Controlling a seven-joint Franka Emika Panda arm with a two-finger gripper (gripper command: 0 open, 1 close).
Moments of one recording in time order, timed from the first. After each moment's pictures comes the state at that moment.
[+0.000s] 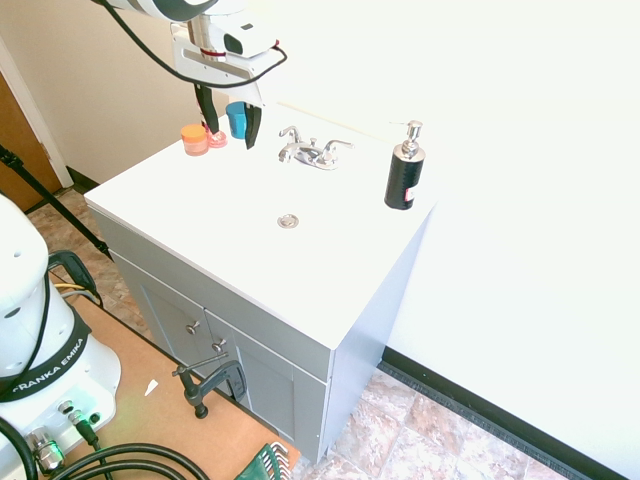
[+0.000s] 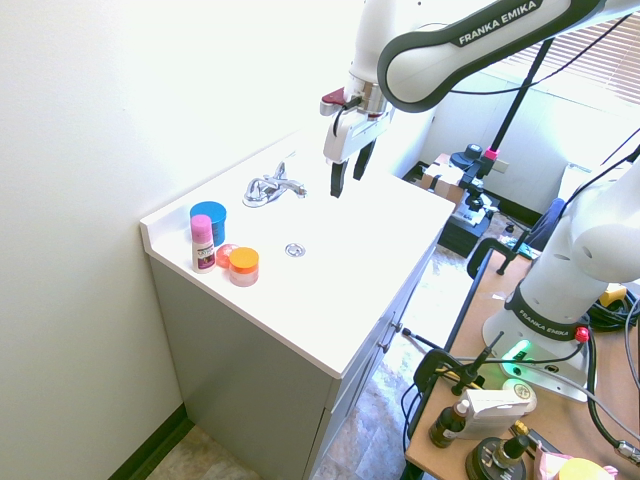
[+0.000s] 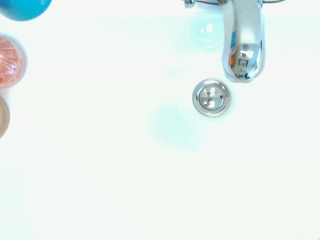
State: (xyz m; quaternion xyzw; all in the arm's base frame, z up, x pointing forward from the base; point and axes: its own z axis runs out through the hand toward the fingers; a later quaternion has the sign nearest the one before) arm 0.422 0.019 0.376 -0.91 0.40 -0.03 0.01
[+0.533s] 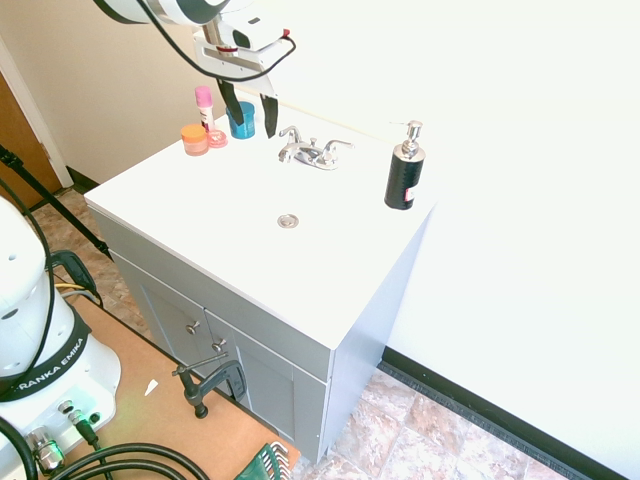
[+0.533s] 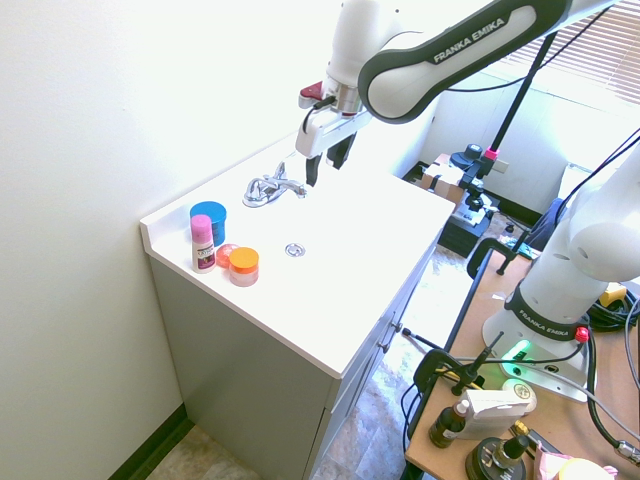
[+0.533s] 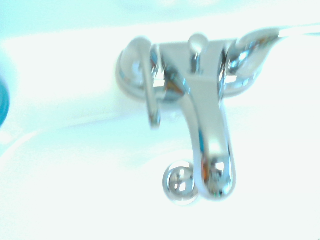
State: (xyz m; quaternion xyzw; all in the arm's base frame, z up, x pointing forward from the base) arm 0.489 0.030 0.366 -0.88 0.46 -0.14 -0.02
